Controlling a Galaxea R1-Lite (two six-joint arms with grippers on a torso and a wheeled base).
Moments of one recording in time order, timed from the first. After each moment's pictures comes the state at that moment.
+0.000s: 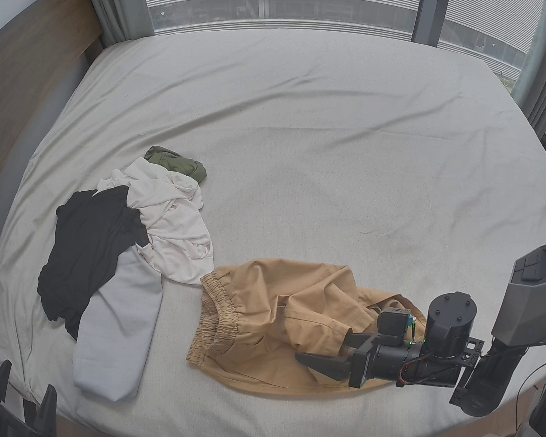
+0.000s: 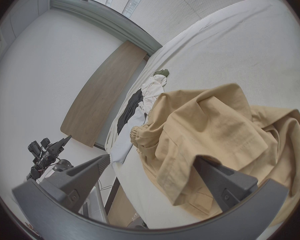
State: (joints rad) left arm 0.00 0.02 -0.02 -0.01 -0.02 -0.02; right arm 0.71 2.09 -0.27 -1.54 0.30 0.48
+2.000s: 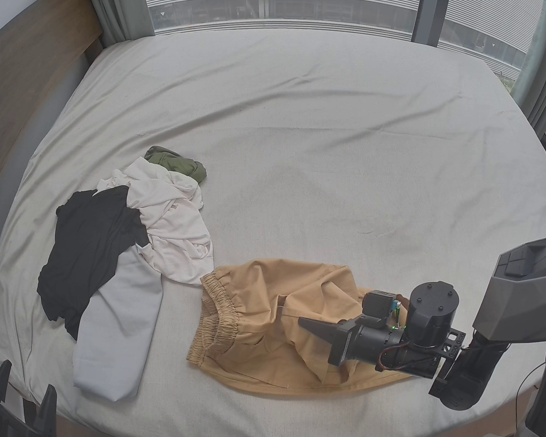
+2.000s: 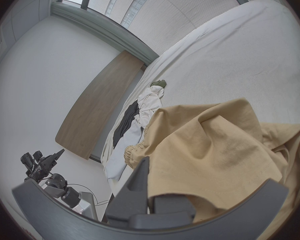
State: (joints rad) left arm 0.00 0.02 -0.02 -0.01 -0.02 -0.02; right arm 0.72 2.14 -0.40 -1.54 0.22 0.52
